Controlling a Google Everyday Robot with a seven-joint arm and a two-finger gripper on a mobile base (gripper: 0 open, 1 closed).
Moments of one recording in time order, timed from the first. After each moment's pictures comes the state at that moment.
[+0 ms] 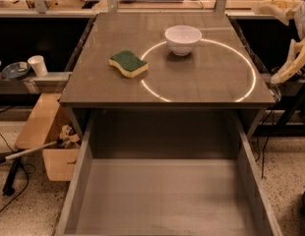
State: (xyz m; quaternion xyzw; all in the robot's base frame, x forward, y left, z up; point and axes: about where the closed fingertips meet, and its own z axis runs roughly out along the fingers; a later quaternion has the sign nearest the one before) arm 0.562 -0.250 0.980 -0.69 0.56 0.15 0.43
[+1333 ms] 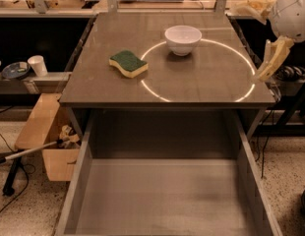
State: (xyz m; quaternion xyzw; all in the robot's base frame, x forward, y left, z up) arm 0.569 -0.206 0.972 -0.72 0.56 0.13 0.39
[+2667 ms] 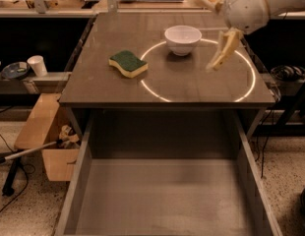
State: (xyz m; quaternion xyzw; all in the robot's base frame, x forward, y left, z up) arm 0.603 -0.116 0.980 -0.73 0.50 0.17 0.43
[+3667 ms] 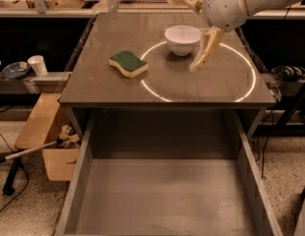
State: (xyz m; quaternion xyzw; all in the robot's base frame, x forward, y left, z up) arm 0.604 -0.071 0.983 -0.75 0.45 0.19 0.44
